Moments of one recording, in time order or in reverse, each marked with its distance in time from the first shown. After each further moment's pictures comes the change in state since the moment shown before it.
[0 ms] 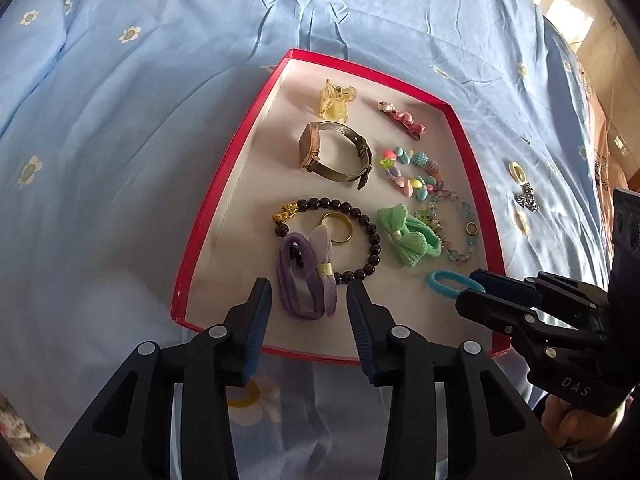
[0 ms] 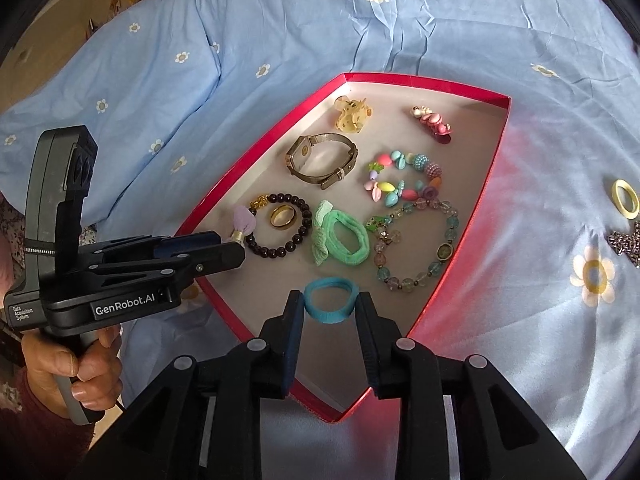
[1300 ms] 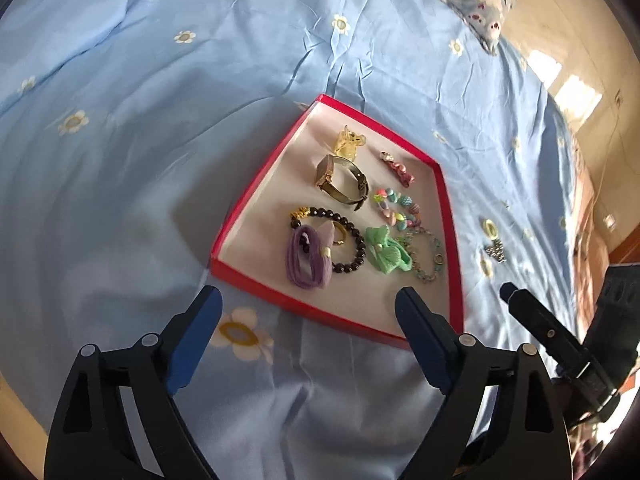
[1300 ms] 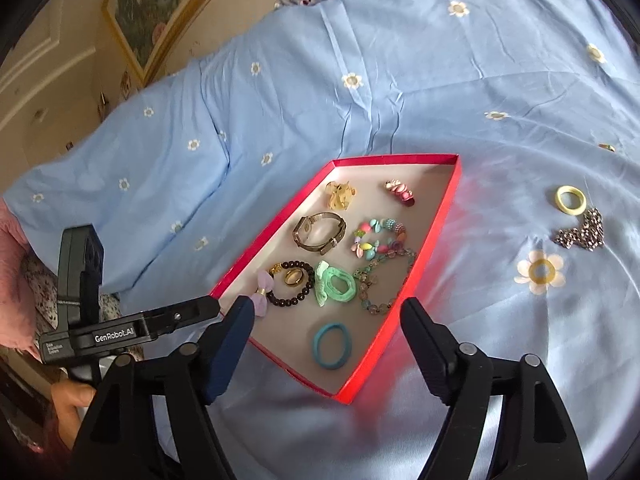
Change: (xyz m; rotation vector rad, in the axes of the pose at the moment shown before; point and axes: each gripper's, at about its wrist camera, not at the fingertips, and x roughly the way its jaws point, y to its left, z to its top) left arm -0.048 0.017 -0.039 -0.211 -0.175 -0.076; right arm -0.066 -0.016 -0.027 0.099 -0.318 0.050
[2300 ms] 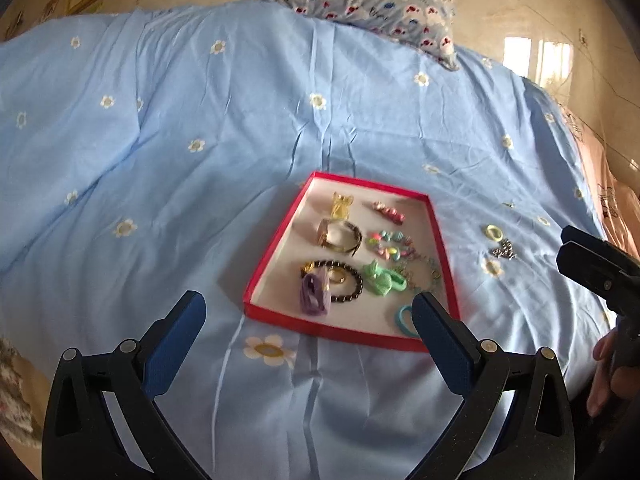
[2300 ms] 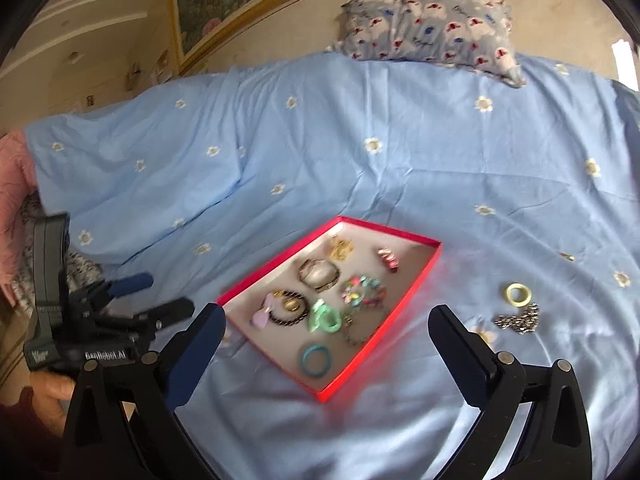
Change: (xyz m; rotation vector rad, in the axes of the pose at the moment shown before) left arm -0.061 -0.046 -0.025 0.243 -0.273 0.184; right arm -0.069 0.040 0.011 -0.256 -0.135 -0.109
